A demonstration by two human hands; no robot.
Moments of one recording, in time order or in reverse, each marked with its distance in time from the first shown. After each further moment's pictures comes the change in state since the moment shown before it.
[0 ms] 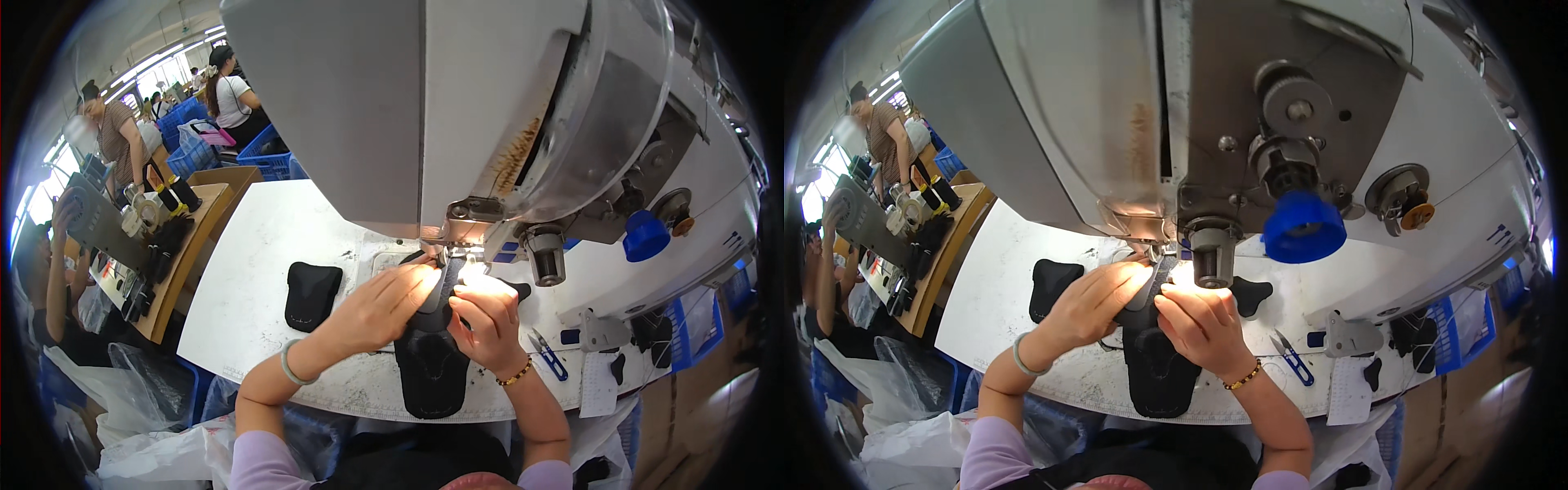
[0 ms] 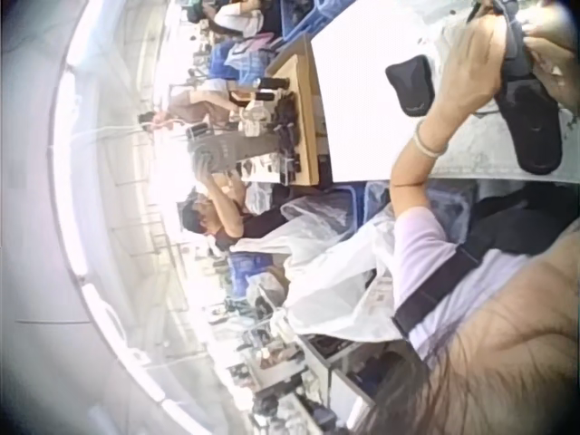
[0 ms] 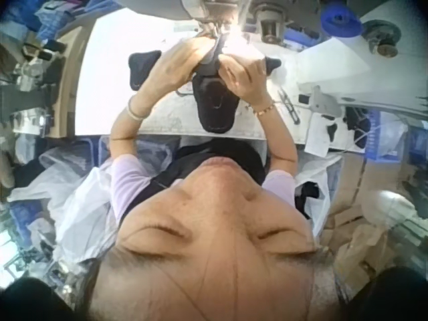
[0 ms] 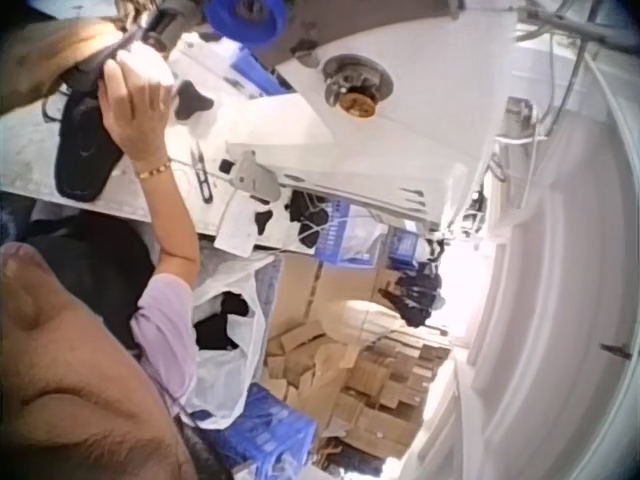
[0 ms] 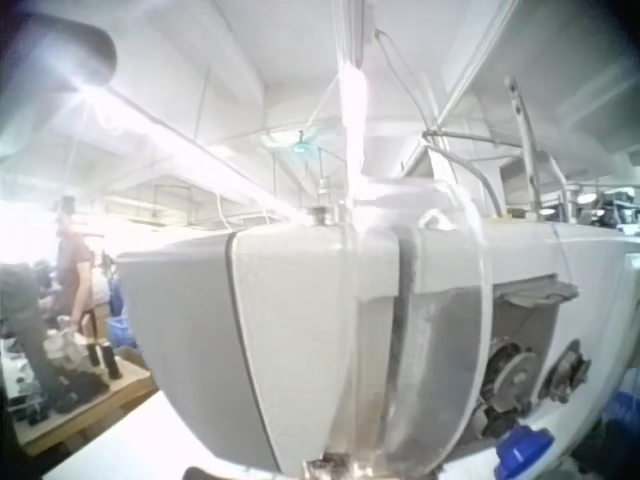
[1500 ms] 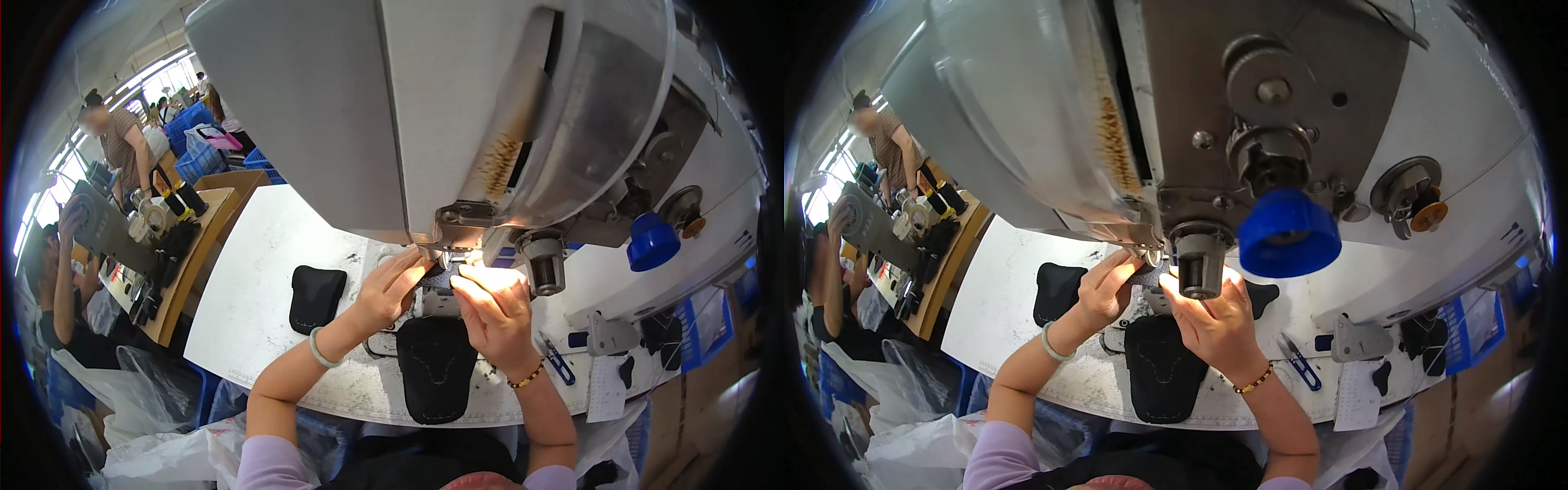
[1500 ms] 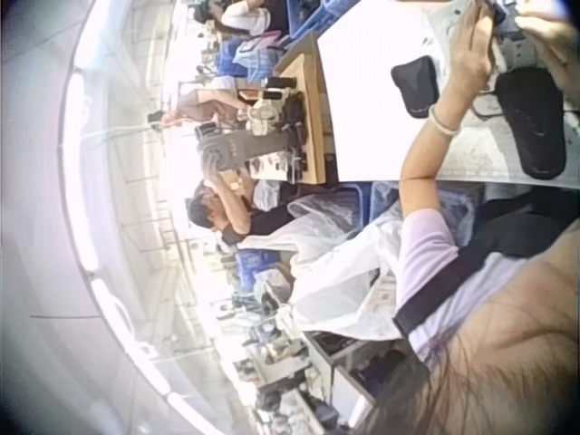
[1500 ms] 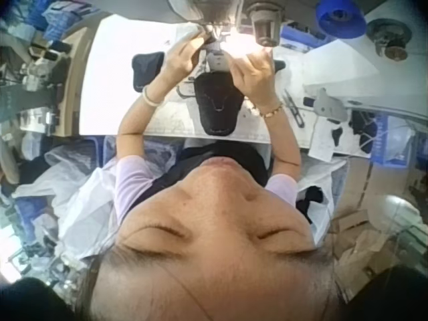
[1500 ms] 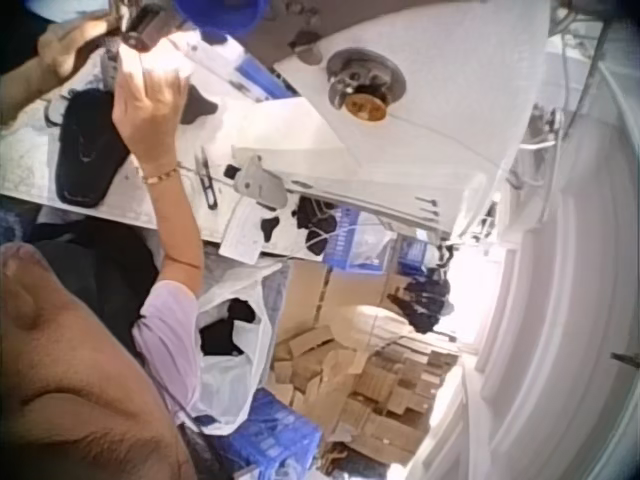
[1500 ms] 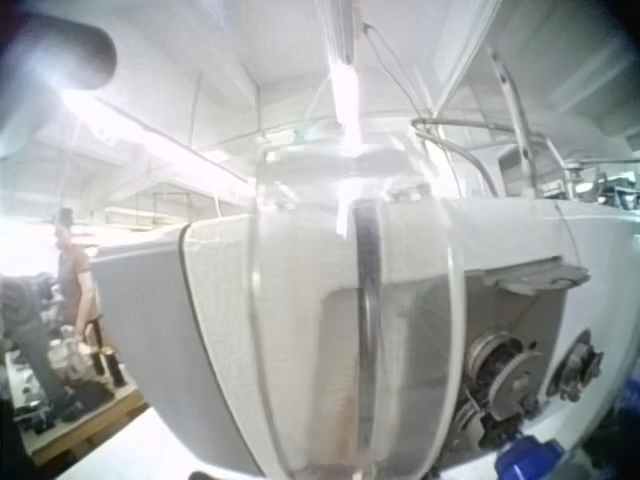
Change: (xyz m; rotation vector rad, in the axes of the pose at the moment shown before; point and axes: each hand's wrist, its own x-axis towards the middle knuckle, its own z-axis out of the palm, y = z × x) left_hand -0.013 -0.035 0.055 -0.020 0.331 -0.037; right_hand 0.008 0.006 -0.008 0.003 -0.139 0.215
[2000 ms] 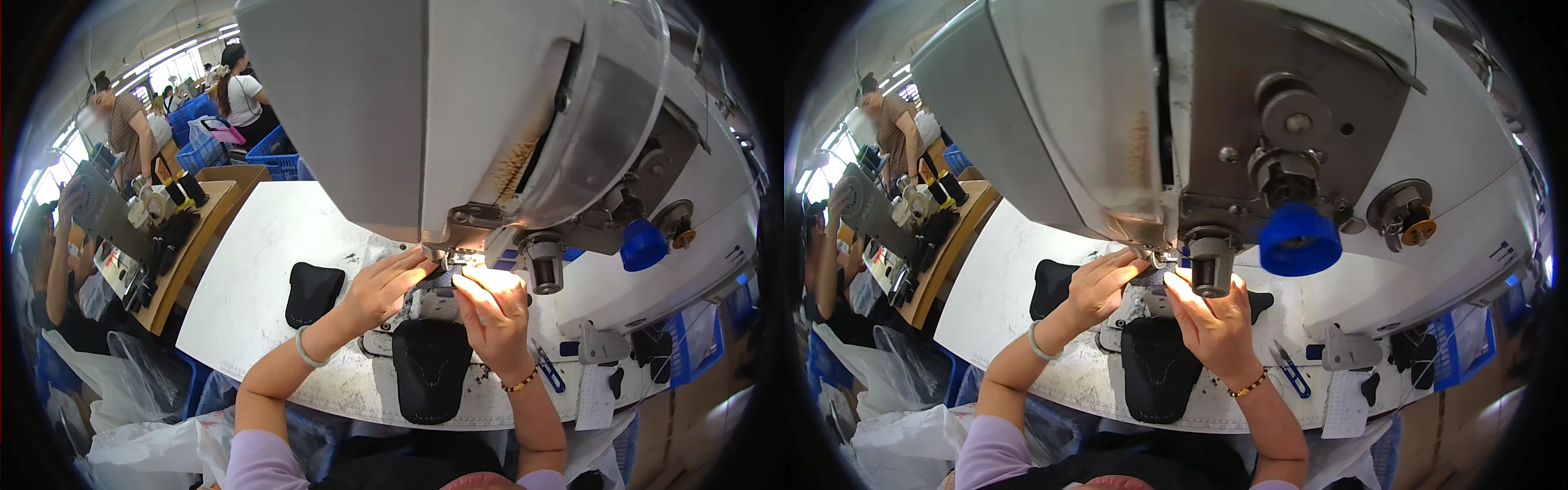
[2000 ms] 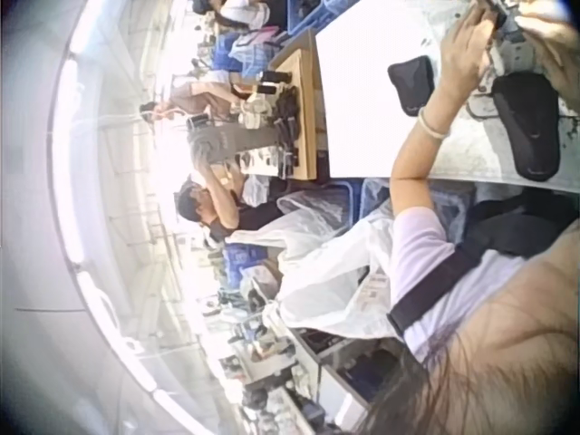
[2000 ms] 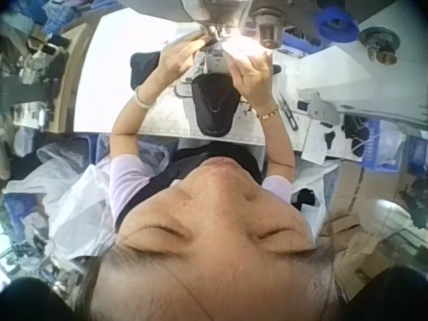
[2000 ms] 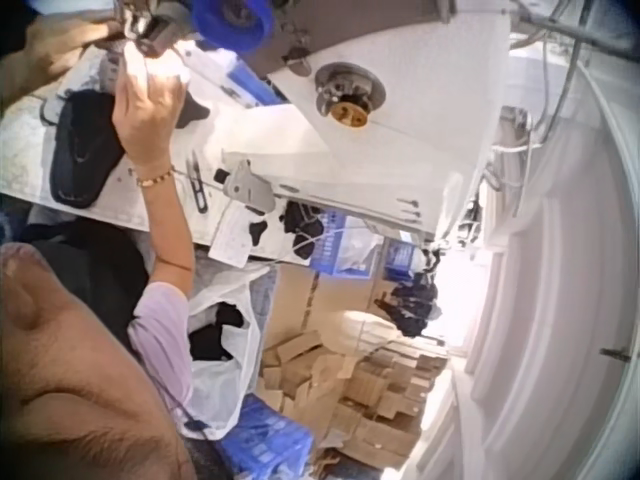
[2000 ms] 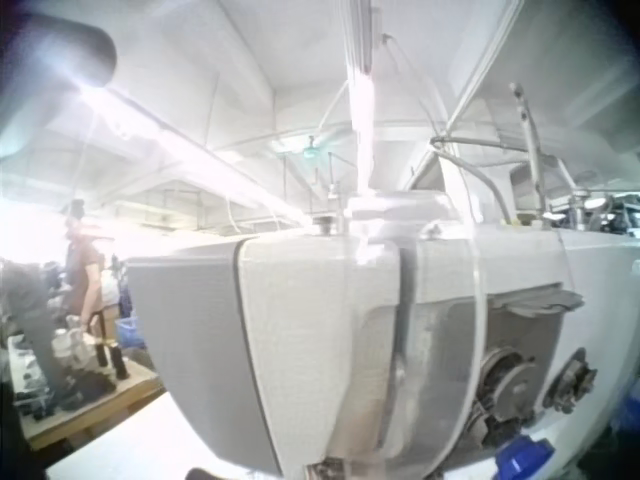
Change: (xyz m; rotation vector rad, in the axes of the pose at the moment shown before) left_hand 0.007 0.004 -0.021 -0.032 -0.120 -0.021; right_hand 0.006 -0.003 -0.001 0.014 0.027 0.023
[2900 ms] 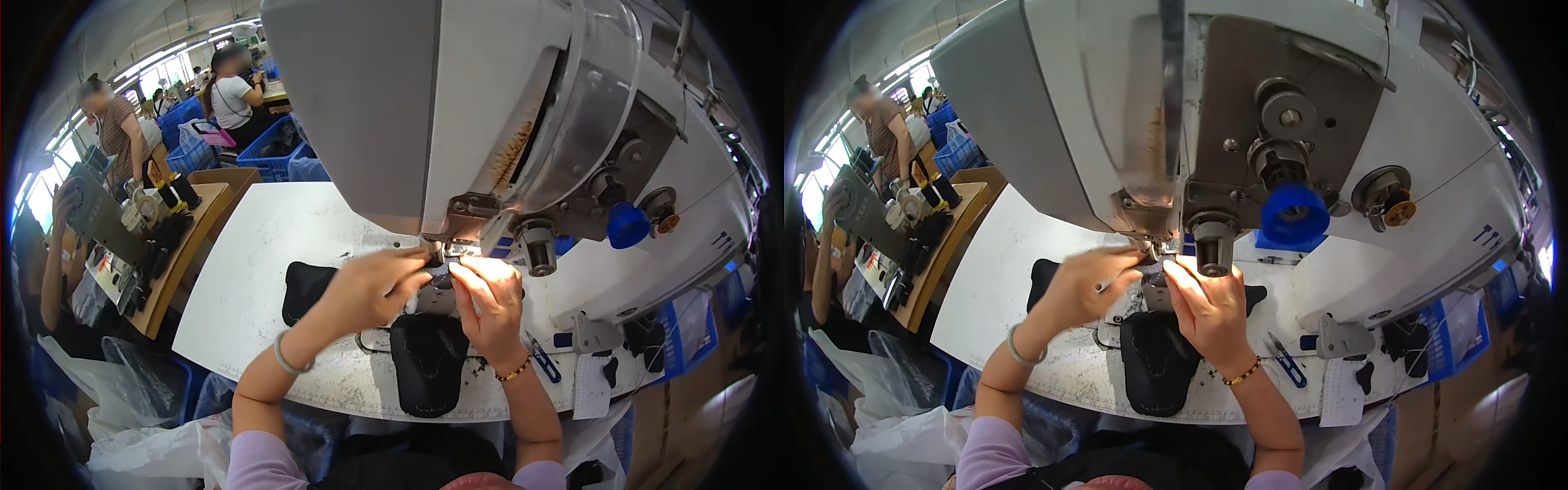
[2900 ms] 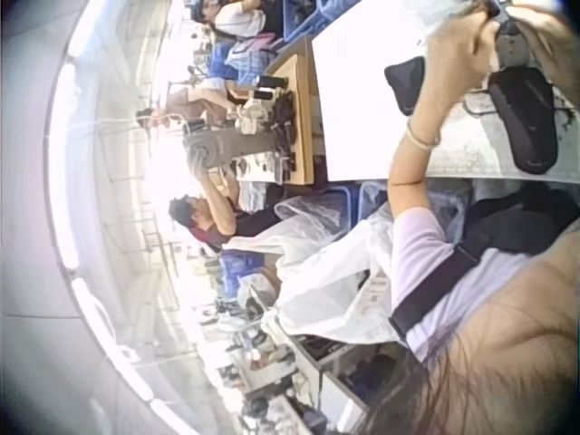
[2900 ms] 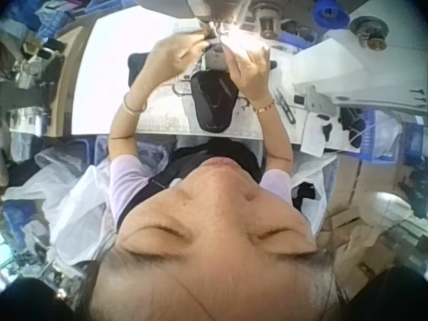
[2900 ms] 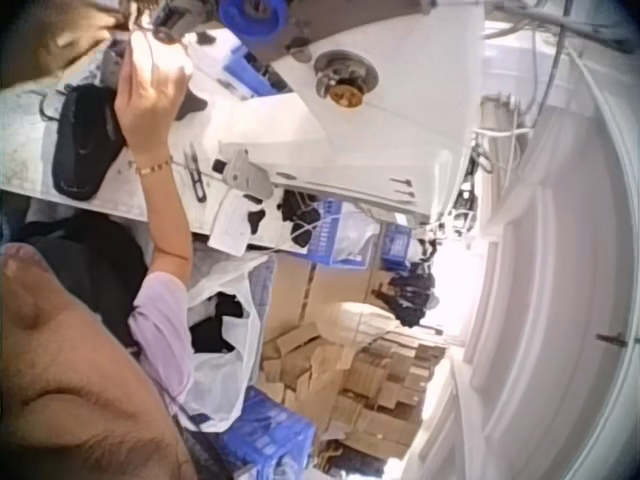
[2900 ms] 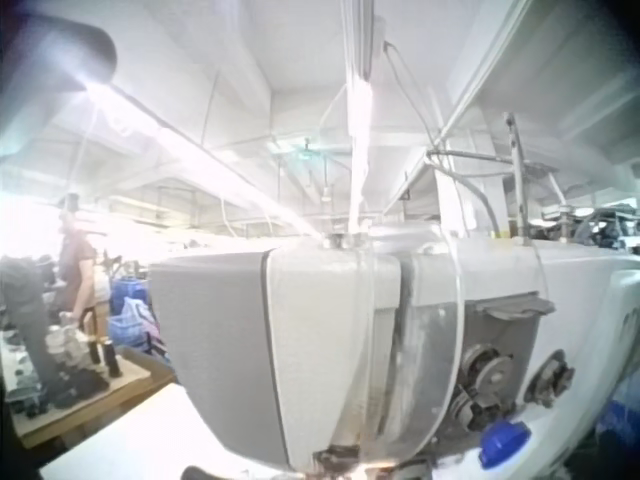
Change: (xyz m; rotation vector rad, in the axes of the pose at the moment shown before) left_hand 0.026 0.027 -0.028 -0.052 -0.205 -0.284; right_hand 0.001 -0.003 0.000 -0.075 0.027 -0.019
